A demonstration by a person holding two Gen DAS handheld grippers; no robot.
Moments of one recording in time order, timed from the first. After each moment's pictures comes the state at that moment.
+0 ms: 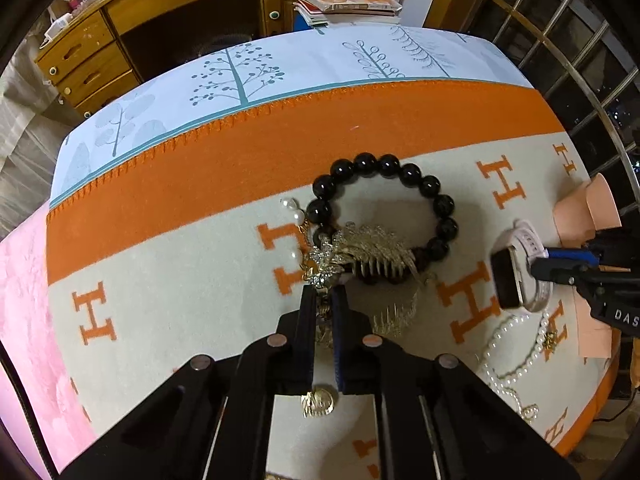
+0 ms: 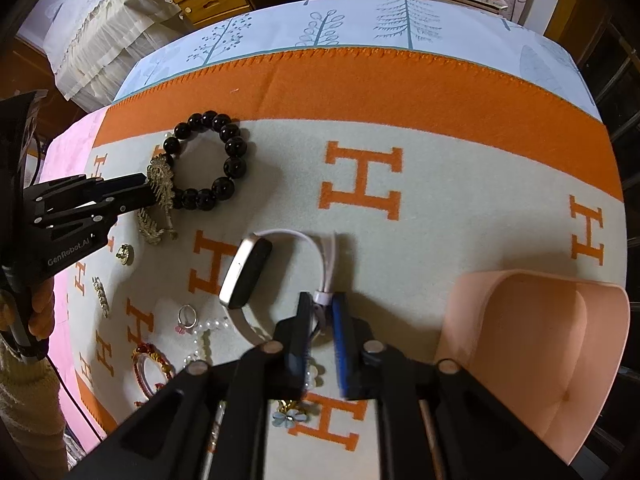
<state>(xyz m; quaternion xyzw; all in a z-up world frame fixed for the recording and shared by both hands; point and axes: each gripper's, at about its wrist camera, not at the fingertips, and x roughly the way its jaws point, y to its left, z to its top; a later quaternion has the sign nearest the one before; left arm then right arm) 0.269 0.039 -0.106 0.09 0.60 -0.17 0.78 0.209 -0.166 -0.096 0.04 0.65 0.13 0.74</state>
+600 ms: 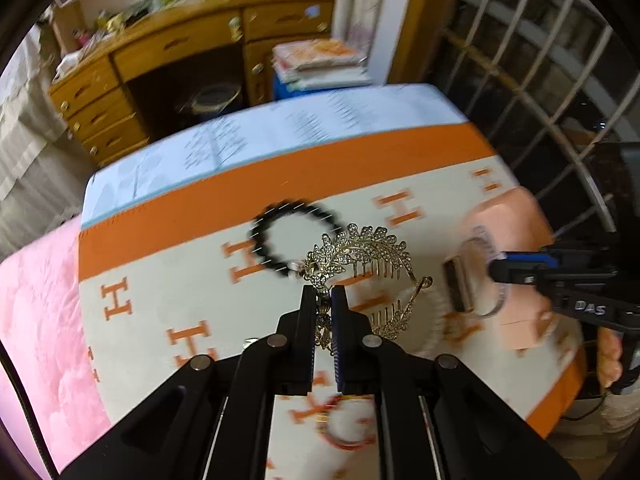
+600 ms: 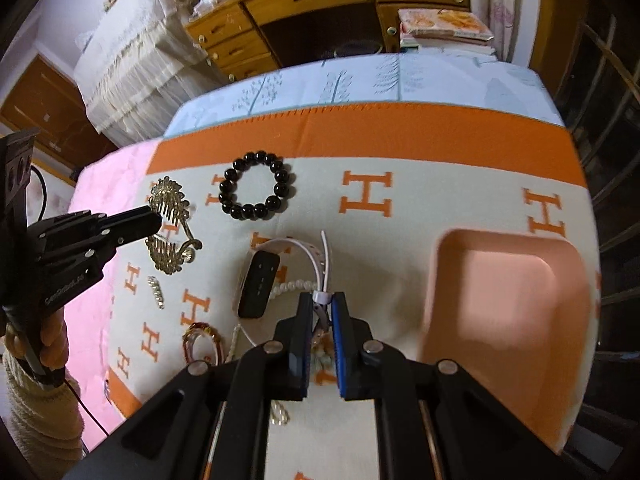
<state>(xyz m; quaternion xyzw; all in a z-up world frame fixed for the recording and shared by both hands) 0.193 0.005 -0.002 0.08 0.53 -0.21 0.82 0.153 -0.203 -0.029 0.10 0.59 0.15 0.79</state>
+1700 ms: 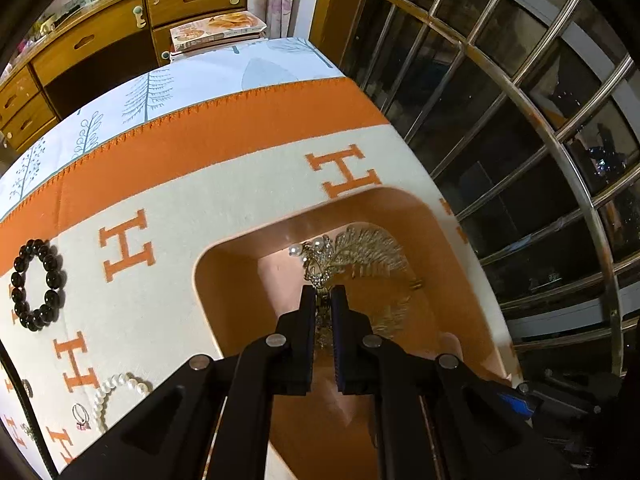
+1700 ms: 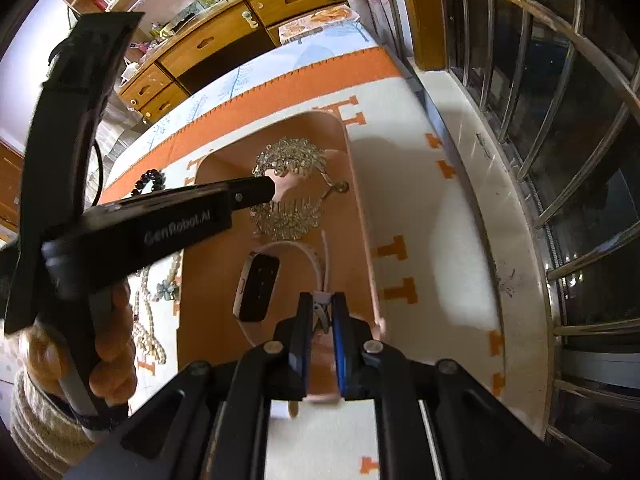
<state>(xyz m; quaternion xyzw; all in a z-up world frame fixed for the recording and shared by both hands) 0.182 -0.235 -0.096 0.06 0.56 -0.25 0.79 0.072 -0.337 -0.078 0.17 0.56 0.04 0.81</state>
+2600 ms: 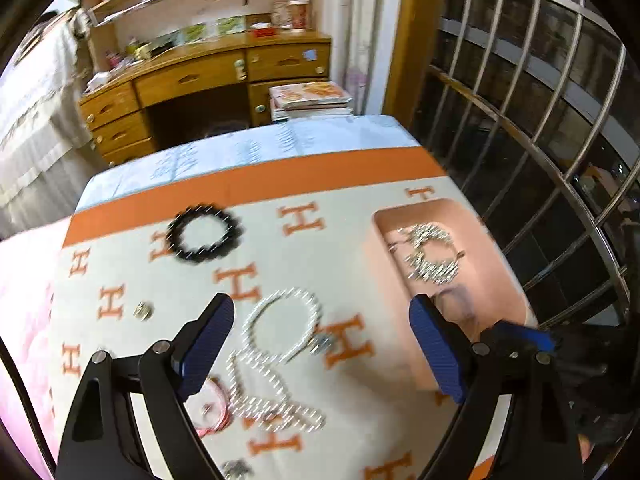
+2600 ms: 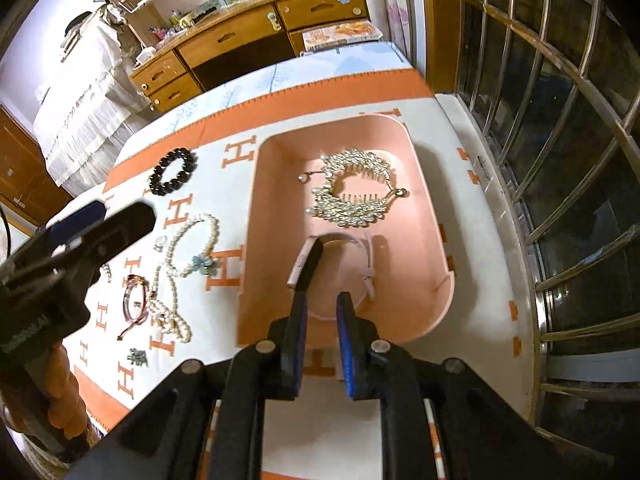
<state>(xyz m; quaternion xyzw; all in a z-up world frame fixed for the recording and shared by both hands) 0.086 -0.095 -0.003 0.04 0.46 -0.14 0.88 0.038 -0.282 -0.041 0.12 0.55 0.03 0.83</state>
